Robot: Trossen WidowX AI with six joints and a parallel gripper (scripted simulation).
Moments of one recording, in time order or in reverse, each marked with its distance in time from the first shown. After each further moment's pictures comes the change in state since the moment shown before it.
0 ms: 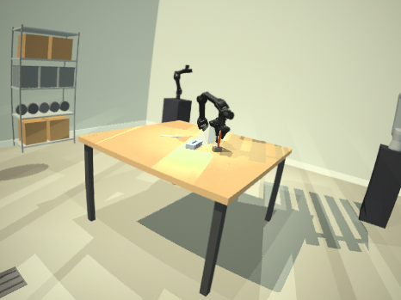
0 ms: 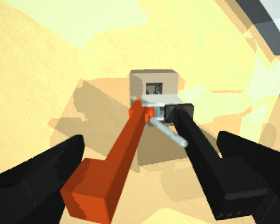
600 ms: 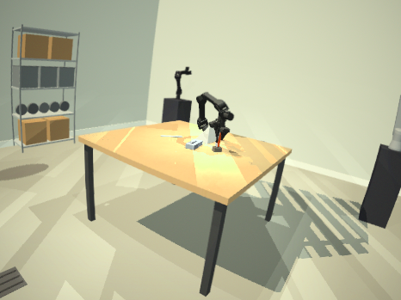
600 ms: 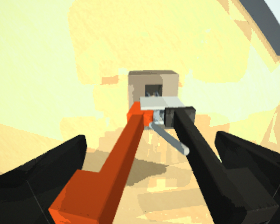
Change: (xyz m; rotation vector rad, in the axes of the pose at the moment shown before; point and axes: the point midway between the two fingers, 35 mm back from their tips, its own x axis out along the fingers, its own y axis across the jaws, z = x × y) arm 0.008 -0.001 0.000 0.000 0.000 -0.003
